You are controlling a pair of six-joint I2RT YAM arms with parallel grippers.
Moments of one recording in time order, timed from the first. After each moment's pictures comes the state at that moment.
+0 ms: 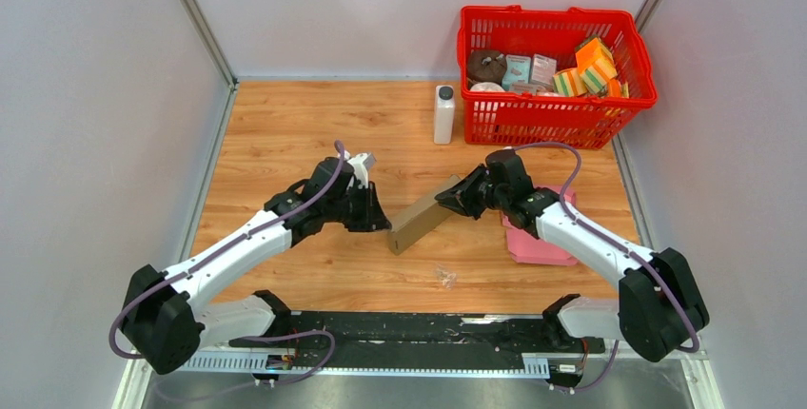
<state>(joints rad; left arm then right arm) -0.69 1.13 0.80 -0.42 0.27 -0.63 0.53 1.26 0.75 -0.17 -0.25 1.30</state>
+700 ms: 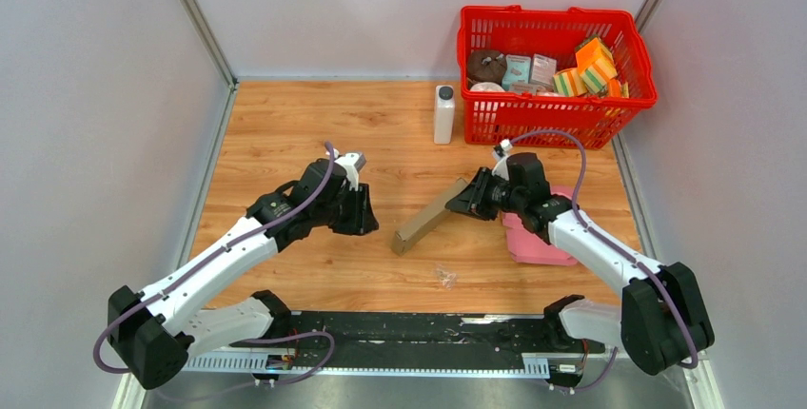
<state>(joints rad) -0.70 1.04 0.88 -0.64 0.11 -0.53 0.40 1.21 0.66 -0.11 -0.48 0.85</state>
